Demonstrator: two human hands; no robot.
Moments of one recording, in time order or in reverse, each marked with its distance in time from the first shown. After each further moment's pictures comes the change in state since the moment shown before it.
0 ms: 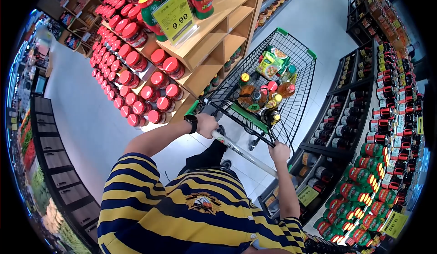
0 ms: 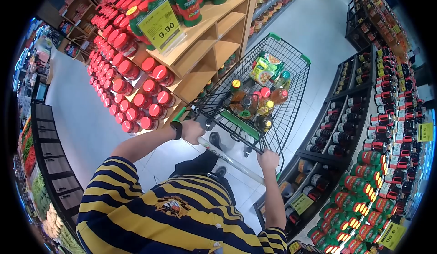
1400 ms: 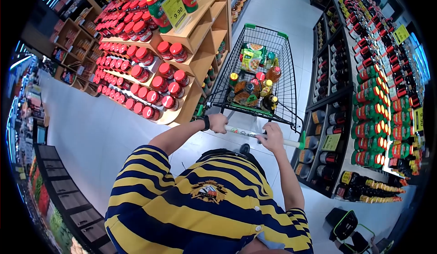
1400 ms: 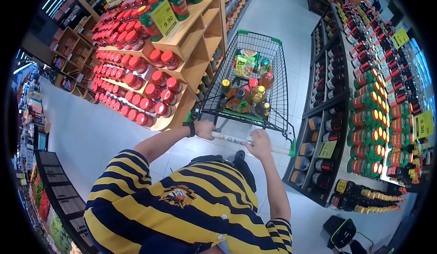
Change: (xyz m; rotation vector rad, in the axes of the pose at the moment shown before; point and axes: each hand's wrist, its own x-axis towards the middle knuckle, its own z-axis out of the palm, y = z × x) left_hand -0.107 0.068 0.176 -0.076 -0.106 0.013; right_hand -0.261 -0.144 0.002 0.406 0.287 -0.262
